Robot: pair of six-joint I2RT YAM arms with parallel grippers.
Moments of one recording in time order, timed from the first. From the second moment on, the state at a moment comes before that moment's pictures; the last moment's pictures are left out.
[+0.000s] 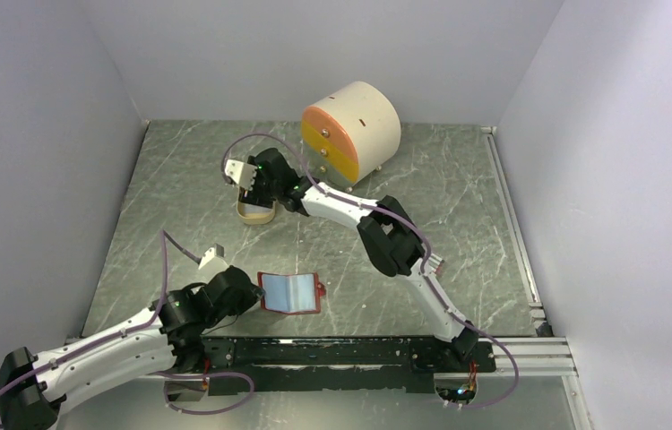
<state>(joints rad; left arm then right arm) -0.96 0.61 0.29 -0.53 -0.41 -1.41 0.85 2.42 1.97 -0.08 -0.03 -0.69</state>
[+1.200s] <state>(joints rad) -0.96 0.60 0.29 -0.53 -0.41 -1.41 0.86 2.49 2.05 -0.07 0.01 -0.78</state>
